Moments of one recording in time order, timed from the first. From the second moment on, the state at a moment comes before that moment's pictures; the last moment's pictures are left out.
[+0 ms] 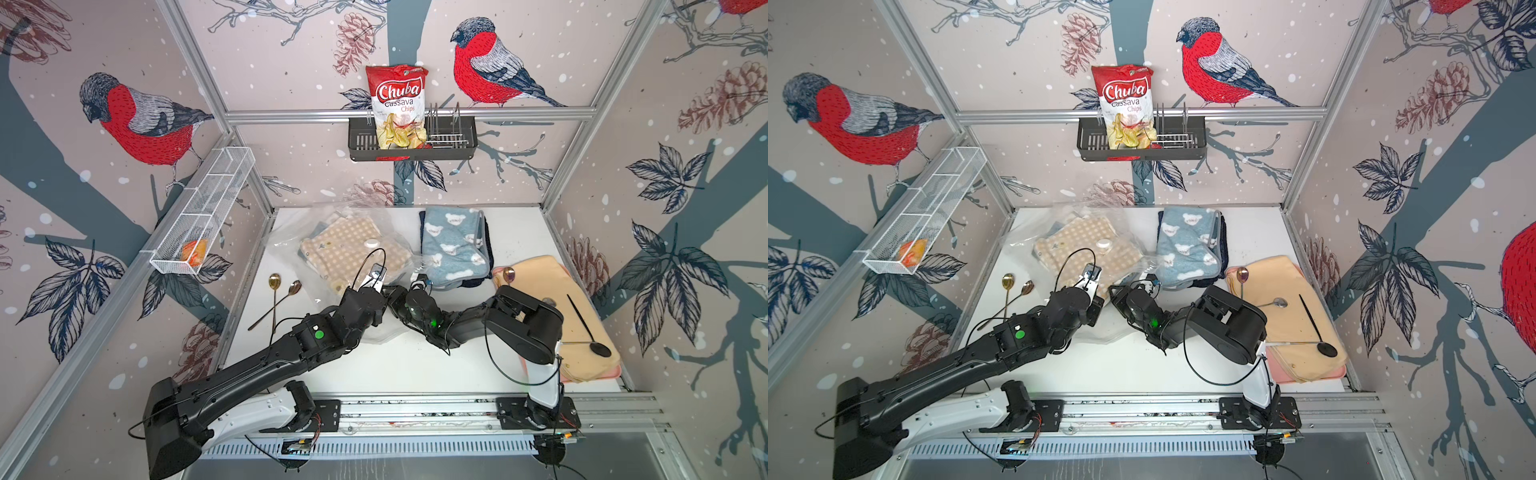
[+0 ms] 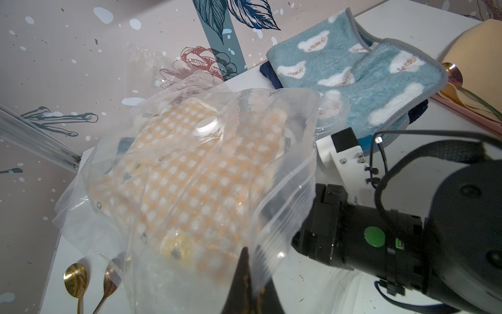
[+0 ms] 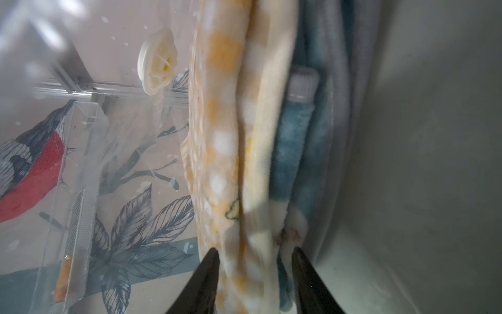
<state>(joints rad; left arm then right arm) -0.98 0.97 0.79 -0.42 -0.60 -0.13 1.02 2.00 0.84 0.85 0.17 1.44</state>
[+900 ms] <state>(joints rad) -0.98 0.95 0.79 -0.42 -0.61 -0.13 1.02 1.94 0.91 0.89 0.06 1.36</state>
